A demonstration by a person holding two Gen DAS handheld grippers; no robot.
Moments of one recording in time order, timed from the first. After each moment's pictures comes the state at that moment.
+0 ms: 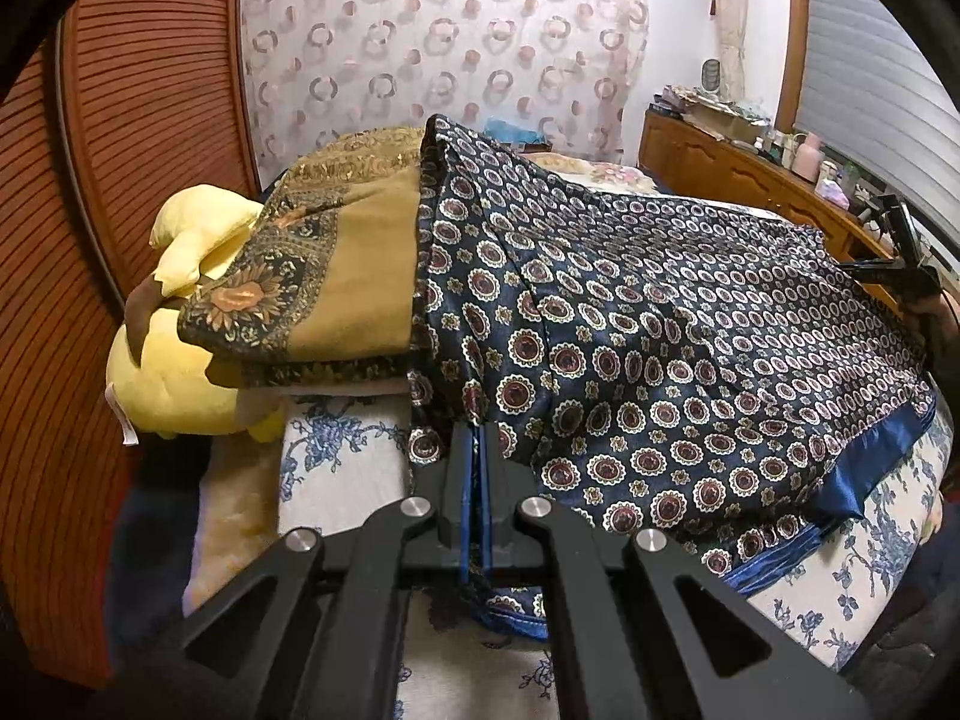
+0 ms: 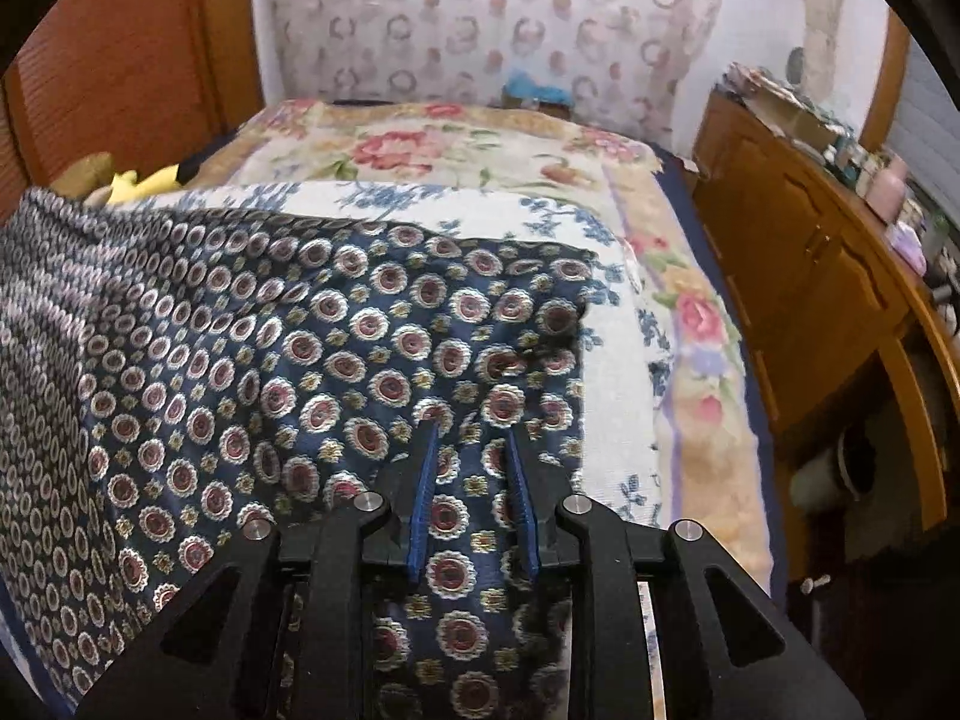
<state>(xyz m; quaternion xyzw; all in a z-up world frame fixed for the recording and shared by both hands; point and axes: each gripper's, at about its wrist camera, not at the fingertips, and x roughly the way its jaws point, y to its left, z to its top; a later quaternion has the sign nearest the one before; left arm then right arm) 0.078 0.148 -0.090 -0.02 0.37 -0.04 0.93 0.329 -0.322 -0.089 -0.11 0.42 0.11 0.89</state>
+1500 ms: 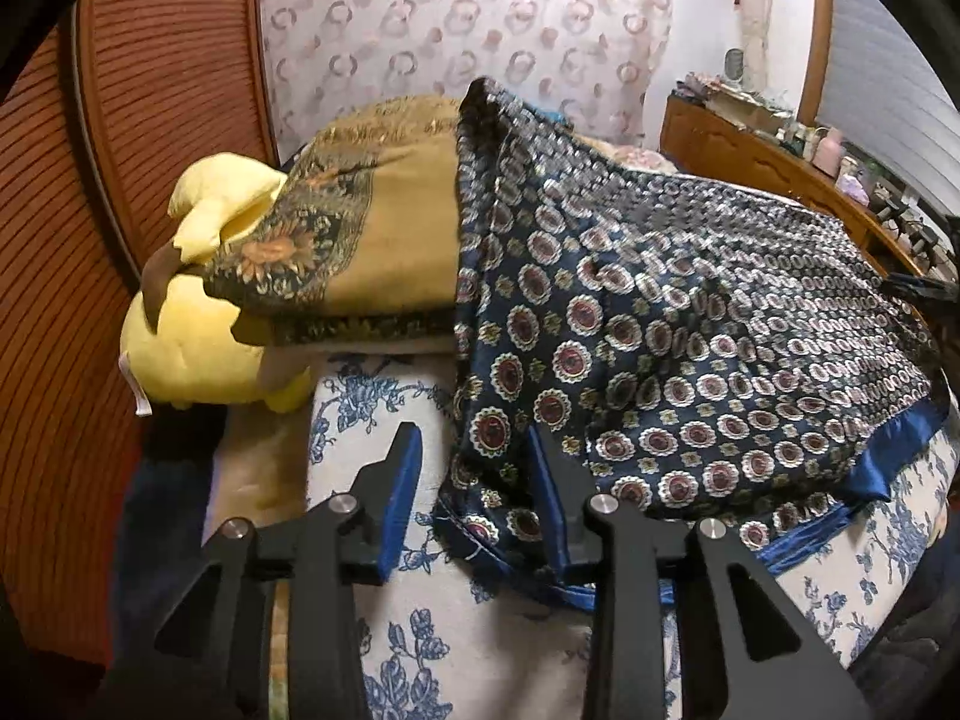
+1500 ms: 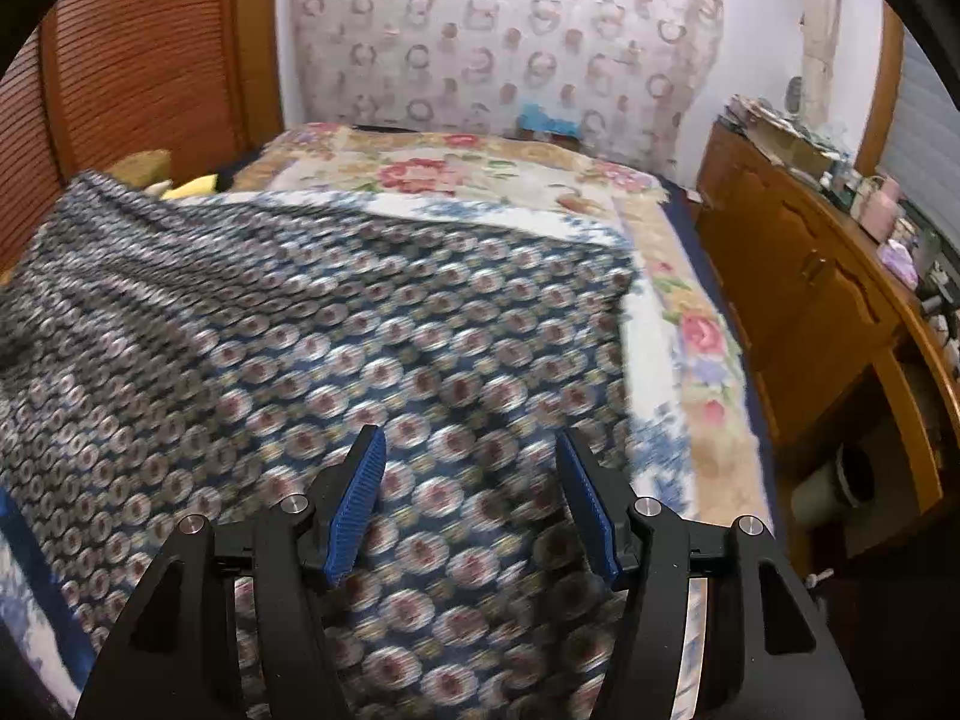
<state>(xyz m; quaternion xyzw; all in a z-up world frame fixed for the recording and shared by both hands) 0.075 0.159 -0.101 -0.03 0.40 -0.02 0.92 0.244 -0.293 -0.078 -0.11 0.39 0.13 0.91</state>
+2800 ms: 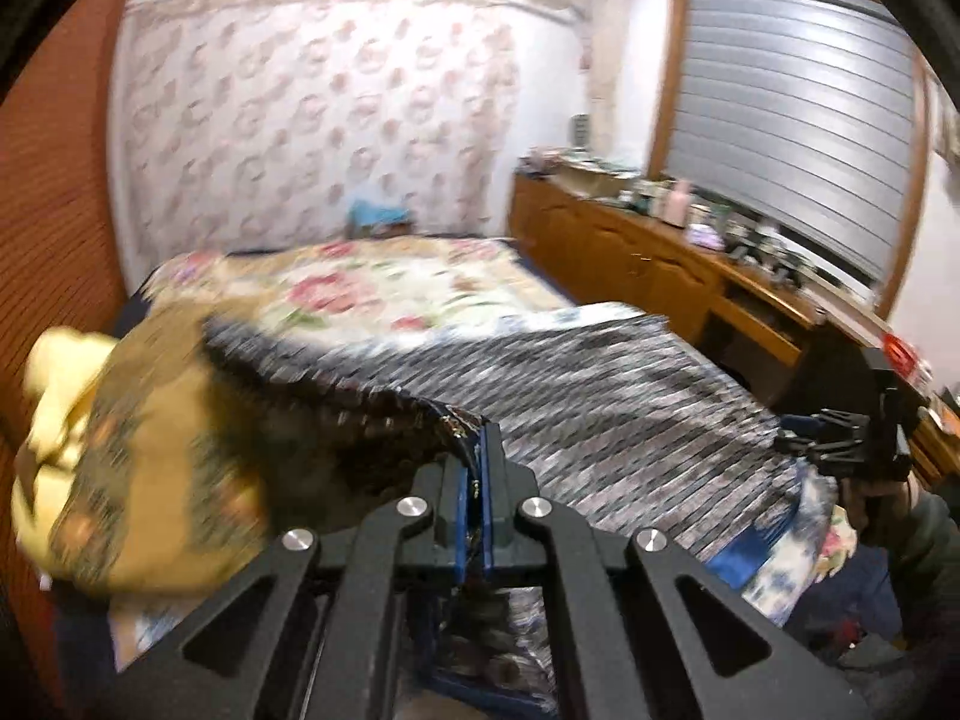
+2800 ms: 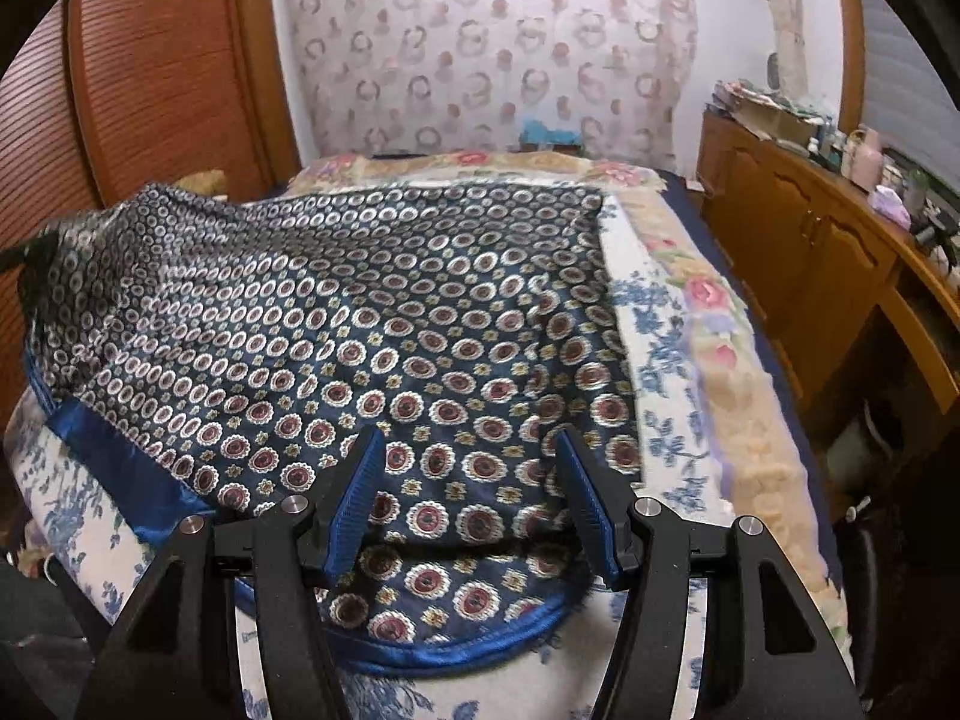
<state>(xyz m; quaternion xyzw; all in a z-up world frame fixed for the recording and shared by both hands) 0.122 0.032 0.018 -0.02 0.28 -0.21 0.94 0.139 -0.339 -0.078 -0.04 0.36 0.14 0.92</state>
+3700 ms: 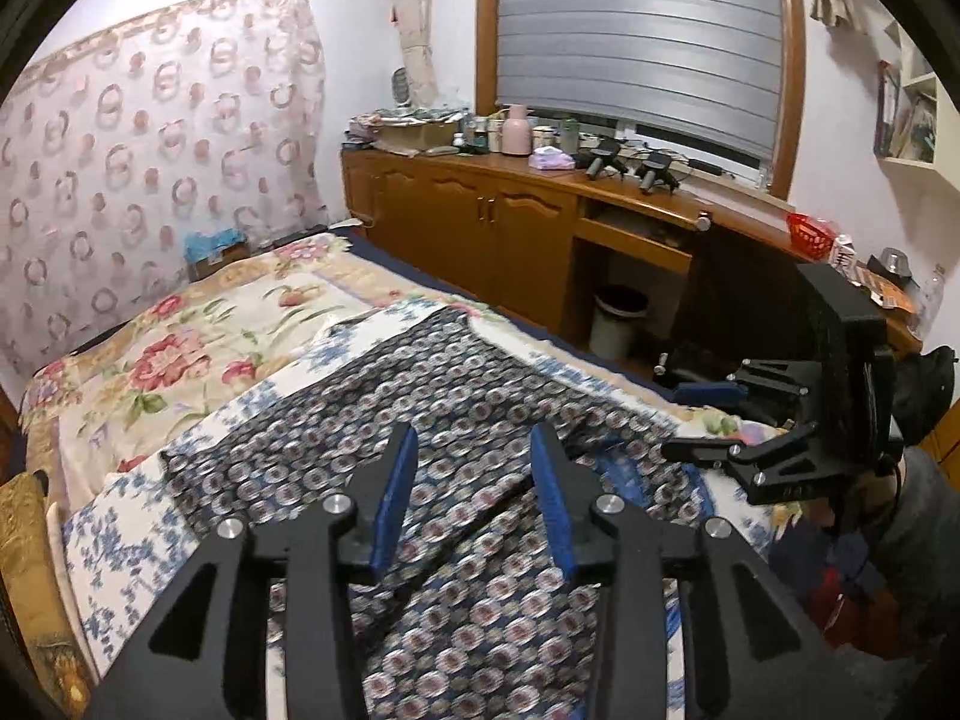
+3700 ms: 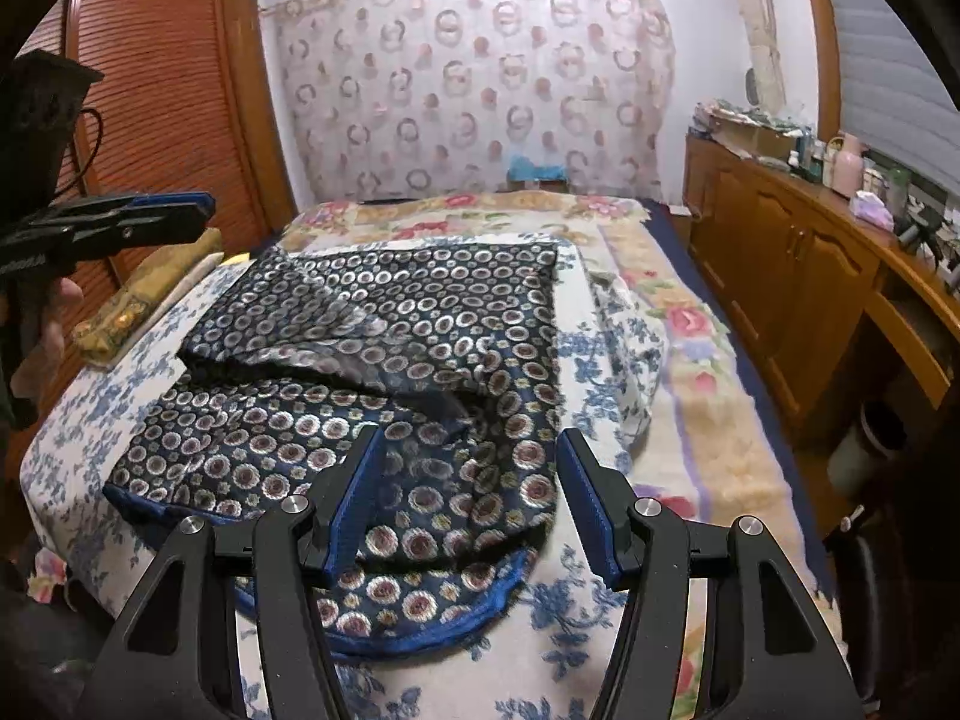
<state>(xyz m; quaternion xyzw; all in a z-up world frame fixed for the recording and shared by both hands) 0.169 -0.159 0.045 0.10 0.30 -0.34 0.88 0.137 -0.370 -0.048 -0.01 0.32 0.14 0.94</state>
